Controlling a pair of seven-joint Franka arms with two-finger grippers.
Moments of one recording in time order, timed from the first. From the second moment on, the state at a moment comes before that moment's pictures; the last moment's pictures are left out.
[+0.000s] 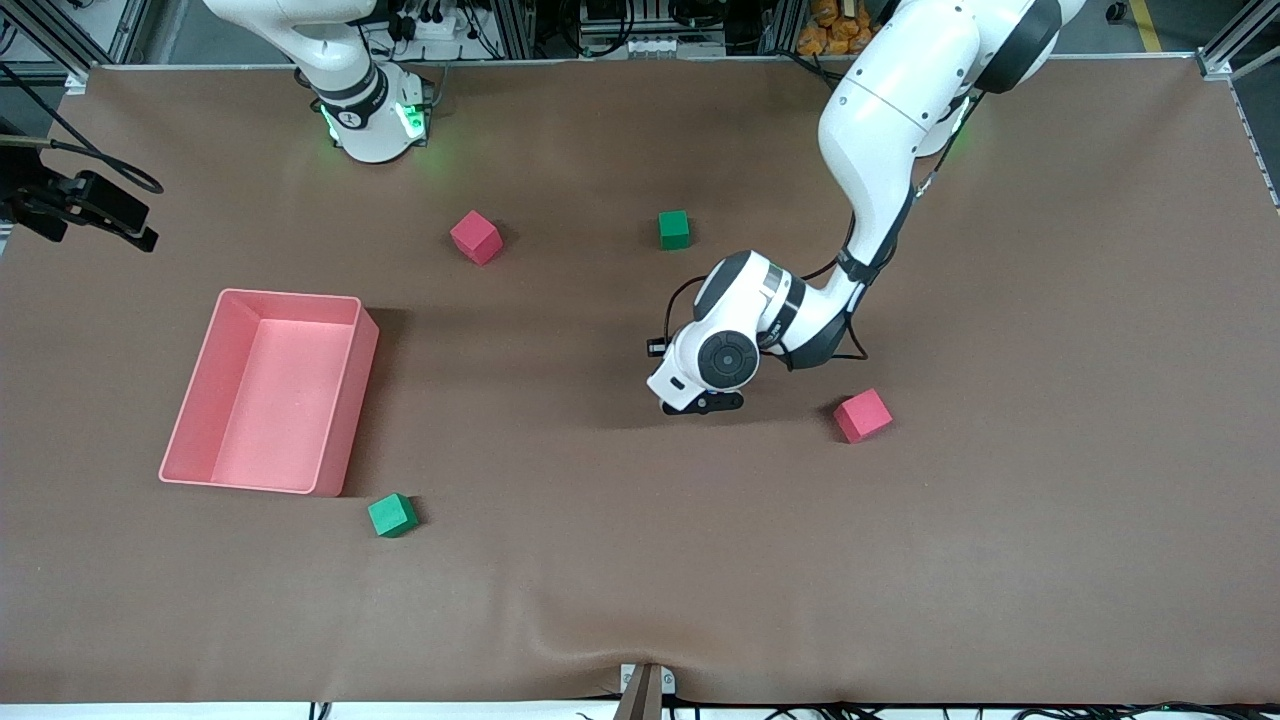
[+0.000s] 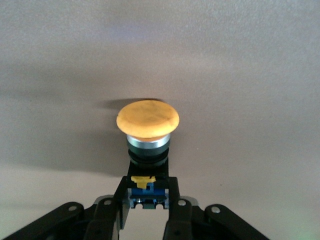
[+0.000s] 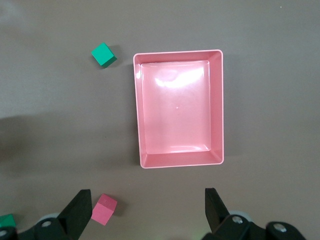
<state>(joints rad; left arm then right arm) -0.56 0.83 -0.15 -1.43 -0.27 1.99 -0.66 0.03 -0.03 -0.01 -1.50 -0.01 1.45 0.14</state>
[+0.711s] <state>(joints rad) -0.77 0.80 -0.11 -1.33 0.10 2.18 -1.18 0.03 -0.03 -0.01 -1.50 -0.01 1.45 0.14</state>
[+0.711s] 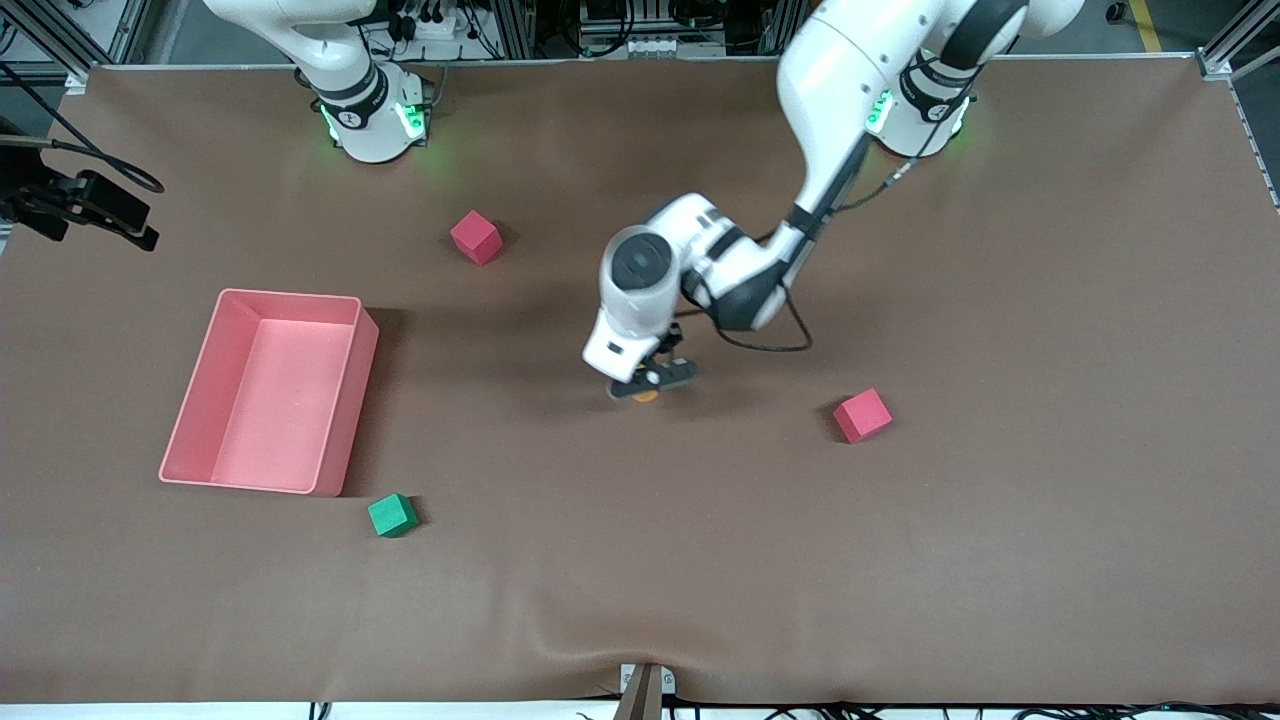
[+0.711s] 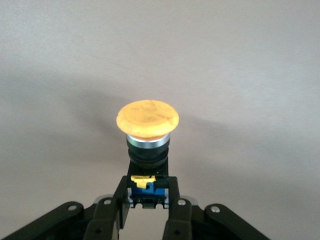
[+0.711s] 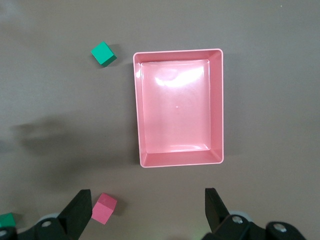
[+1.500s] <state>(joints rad) -0.96 0.88 -0.09 -1.34 0.99 2.23 -1.94 0.03 -0.03 -0.01 -1.50 -0.01 1.45 0.14</state>
